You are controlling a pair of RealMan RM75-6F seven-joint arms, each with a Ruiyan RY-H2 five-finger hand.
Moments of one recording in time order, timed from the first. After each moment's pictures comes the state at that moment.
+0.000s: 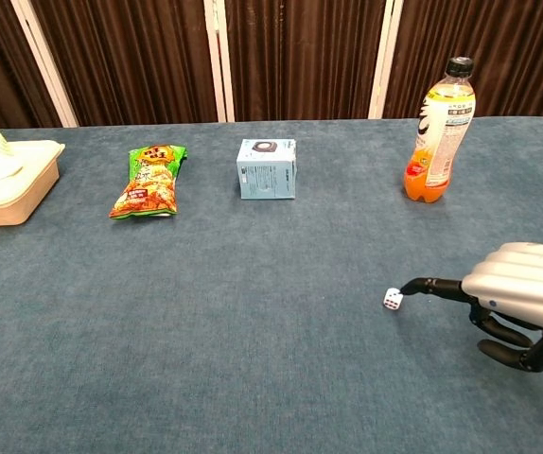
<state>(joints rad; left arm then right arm) -0.10 -1.02 -0.03 -1.82 1.48 1.44 0.28 0.52 -1.37 0.00 -1.63 -1.45 0.83 -0.50</state>
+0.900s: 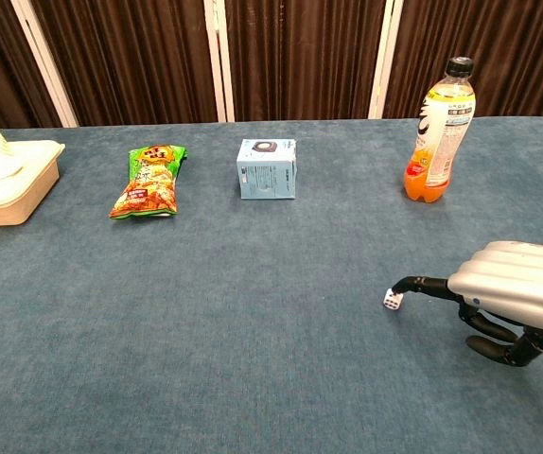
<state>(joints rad) -0.10 -1.02 -0.02 -1.83 1.48 1.44 0.29 0.56 -1.40 -0.01 -1.62 -1.36 0.84 -0.58</state>
